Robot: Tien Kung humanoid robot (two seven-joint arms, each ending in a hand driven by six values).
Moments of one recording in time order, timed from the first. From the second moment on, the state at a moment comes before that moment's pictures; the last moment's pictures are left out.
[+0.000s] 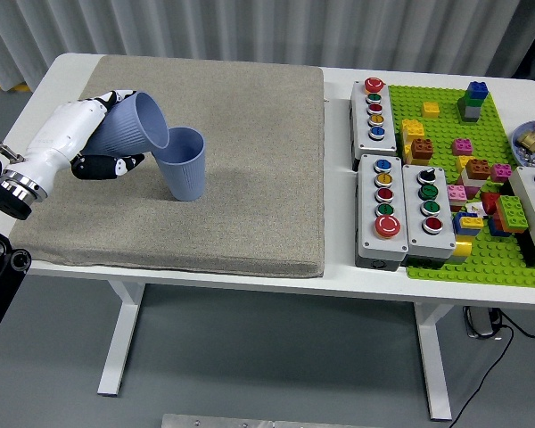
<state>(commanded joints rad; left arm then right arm) -0.23 0.34 -1.46 -1.48 2.17 -0.11 -0.13 0.20 -0.09 0.92 0.18 -0.39 0.22 -0.31</state>
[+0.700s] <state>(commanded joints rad) -0.25 0.33 -1.45 -1.47 2.27 -0.11 -0.12 0.21 -0.09 0.92 0.18 -0.39 0.22 -0.31</state>
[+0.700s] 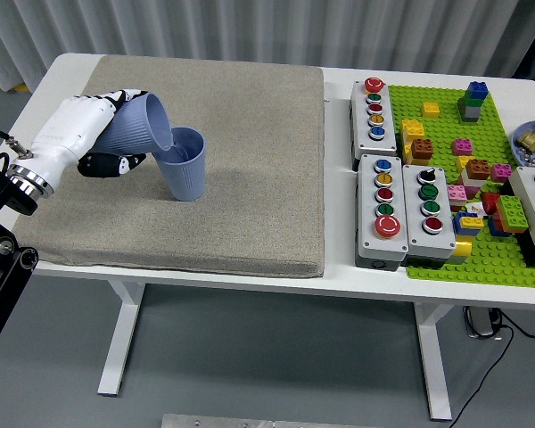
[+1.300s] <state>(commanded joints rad) -0.26 0.34 -1.44 -1.45 2.27 -0.10 -0.11 0.21 -0.09 0.93 0.18 -0.39 0.22 -0.31</state>
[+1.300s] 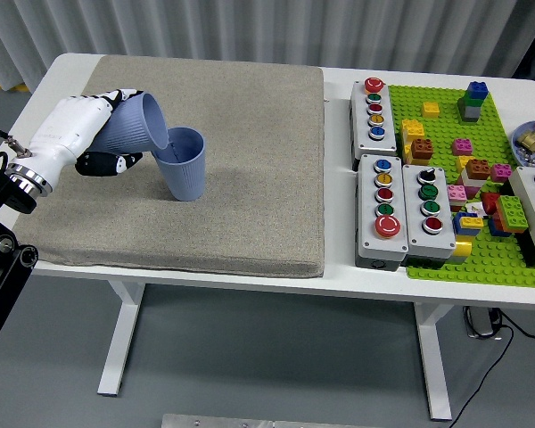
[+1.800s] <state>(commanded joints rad) -0.26 0.37 -1.41 -1.46 2.27 -0.10 -0.11 0.20 -0.09 0.93 0.18 -0.39 0.22 -0.31</state>
